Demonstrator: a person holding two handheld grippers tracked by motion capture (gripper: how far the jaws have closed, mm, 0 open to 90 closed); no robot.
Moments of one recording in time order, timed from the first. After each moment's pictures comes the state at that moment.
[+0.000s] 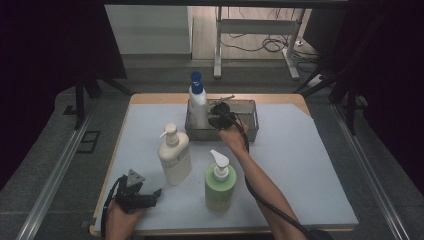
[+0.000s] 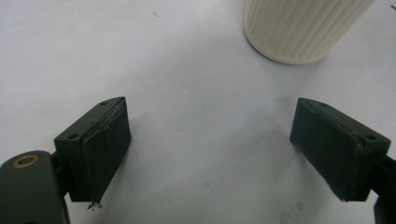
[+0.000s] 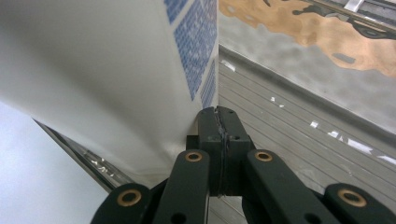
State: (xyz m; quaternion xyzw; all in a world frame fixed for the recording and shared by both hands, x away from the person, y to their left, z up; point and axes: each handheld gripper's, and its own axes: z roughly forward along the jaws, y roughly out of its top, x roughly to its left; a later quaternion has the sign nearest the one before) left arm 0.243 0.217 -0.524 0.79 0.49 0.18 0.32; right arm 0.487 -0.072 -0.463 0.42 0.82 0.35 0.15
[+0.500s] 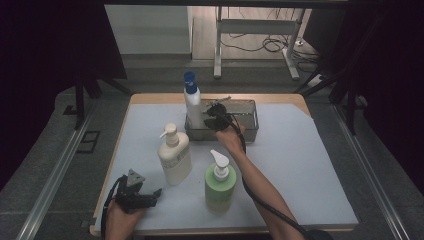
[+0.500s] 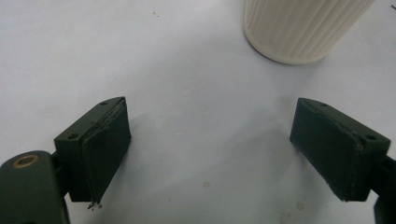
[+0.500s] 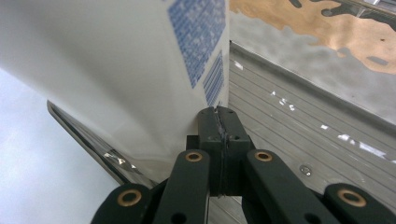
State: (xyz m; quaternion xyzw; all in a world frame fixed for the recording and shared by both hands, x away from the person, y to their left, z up) left arm 0.243 0.217 -0.524 0.79 0.49 0.18 0.32; right arm 0.484 -0.061 -0.467 0.41 0.83 0.35 0.13
